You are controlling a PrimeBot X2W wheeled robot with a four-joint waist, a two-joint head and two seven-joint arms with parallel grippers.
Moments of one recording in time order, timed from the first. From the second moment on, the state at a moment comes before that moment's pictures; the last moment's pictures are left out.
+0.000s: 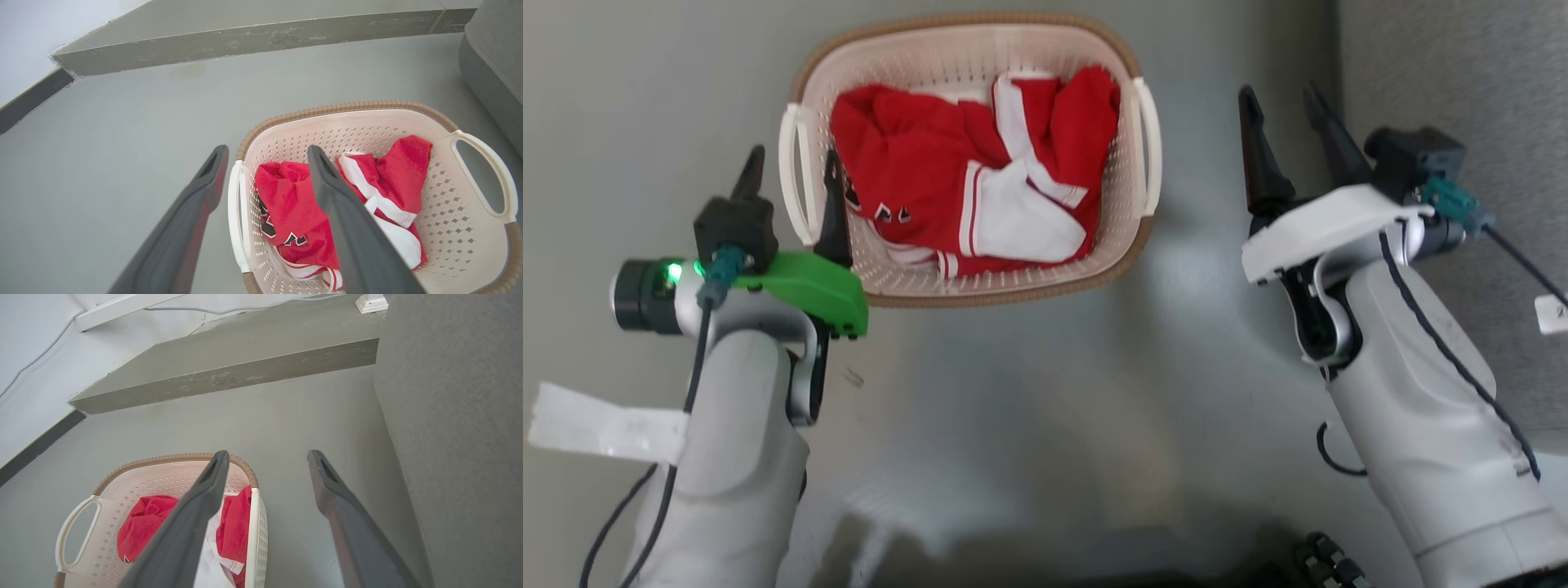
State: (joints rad) left arm -0.56 0.04 -0.24 0.50 -0.18 0.06 -0.21; right arm -0.58 -0.06 0.29 0.49 0.35 -0.01 -0.25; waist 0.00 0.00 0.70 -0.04
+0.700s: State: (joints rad) left arm -0.76 0.04 -0.21 0.66 -0.18 0.06 -0.21; right arm -0.78 -0.06 0.38 0.63 0.39 0.01 -0.25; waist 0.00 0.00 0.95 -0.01
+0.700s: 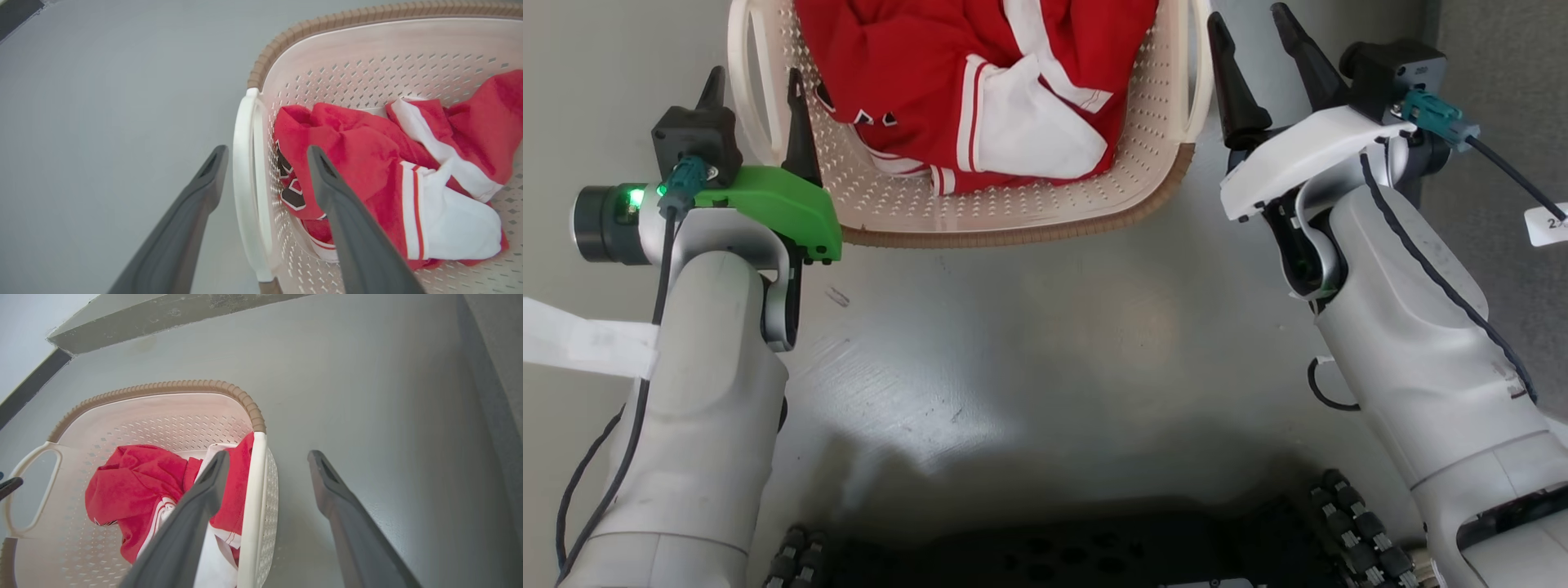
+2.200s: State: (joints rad) left arm -0.96 0.02 -0.24 0.98 -0.24 -0.05 -0.19; right arm -0.93 -0.07 0.60 0.86 0.56 0.02 -0.25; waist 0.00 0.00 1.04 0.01
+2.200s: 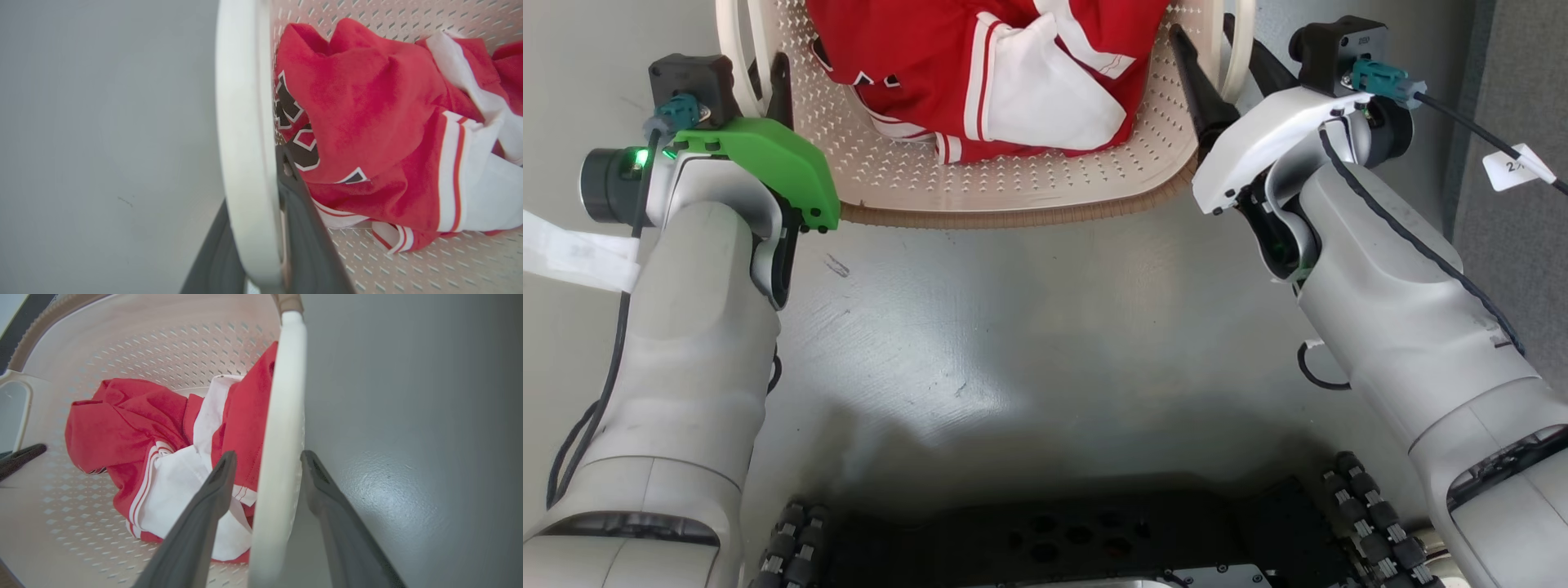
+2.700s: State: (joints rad) left arm -0.96 0.00 -0.27 1.06 -0.29 -0.07 -0.19; right arm -0.94 -0.06 0.65 0.95 0.61 -0.01 -0.25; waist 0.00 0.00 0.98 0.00
